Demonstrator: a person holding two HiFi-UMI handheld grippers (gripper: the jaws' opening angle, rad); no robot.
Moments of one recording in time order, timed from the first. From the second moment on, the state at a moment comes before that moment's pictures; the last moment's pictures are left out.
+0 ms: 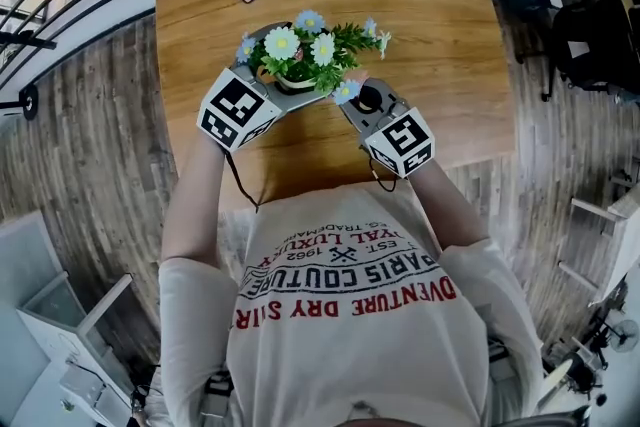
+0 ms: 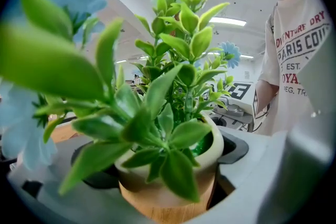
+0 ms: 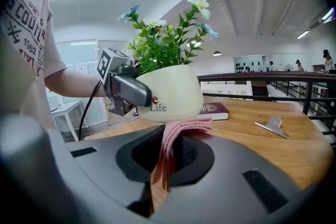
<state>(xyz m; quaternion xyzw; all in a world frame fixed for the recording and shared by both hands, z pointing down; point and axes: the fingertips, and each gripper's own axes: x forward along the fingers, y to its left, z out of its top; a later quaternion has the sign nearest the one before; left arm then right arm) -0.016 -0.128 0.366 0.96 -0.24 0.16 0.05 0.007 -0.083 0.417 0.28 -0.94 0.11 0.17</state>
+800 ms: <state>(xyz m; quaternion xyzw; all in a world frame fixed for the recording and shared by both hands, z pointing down) 0.026 -0.098 0.484 0.95 -0.19 0.23 0.06 0.157 -0.151 0.444 0.47 -0.85 0.15 0.18</state>
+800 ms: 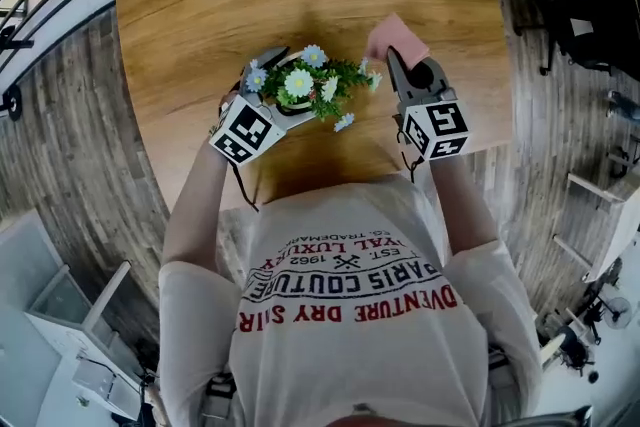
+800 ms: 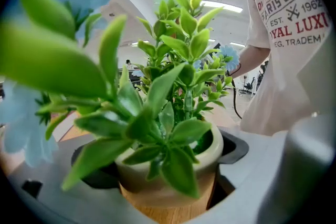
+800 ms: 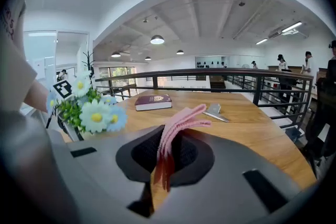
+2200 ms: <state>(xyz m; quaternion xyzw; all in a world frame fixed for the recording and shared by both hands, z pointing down) -0.002 -0.080 0.531 0.95 -0.24 0.20 0.09 0.132 -0.136 0.480 0.46 -0.85 0.16 0.22</state>
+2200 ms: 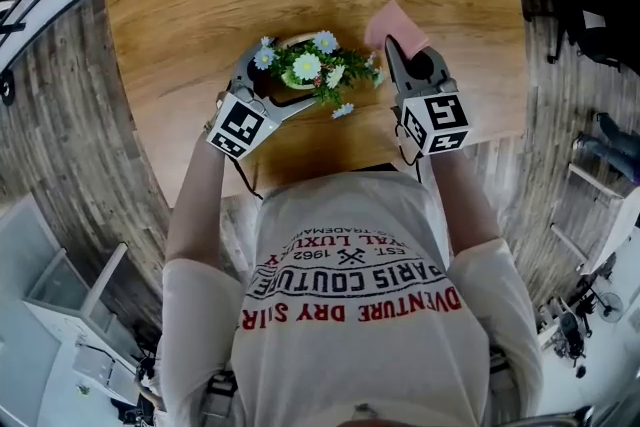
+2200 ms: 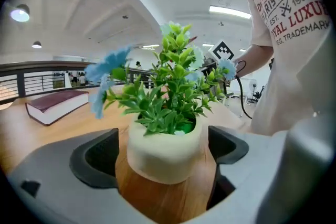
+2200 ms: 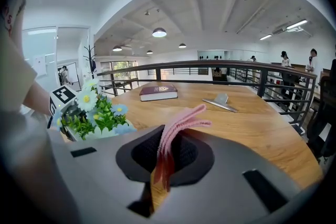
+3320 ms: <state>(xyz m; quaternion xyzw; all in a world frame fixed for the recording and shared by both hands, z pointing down) -0.104 -0.098 0.330 0.84 -0.53 0.10 -0.01 0.090 -0.118 0.350 0.47 -0.87 0.01 0.13</state>
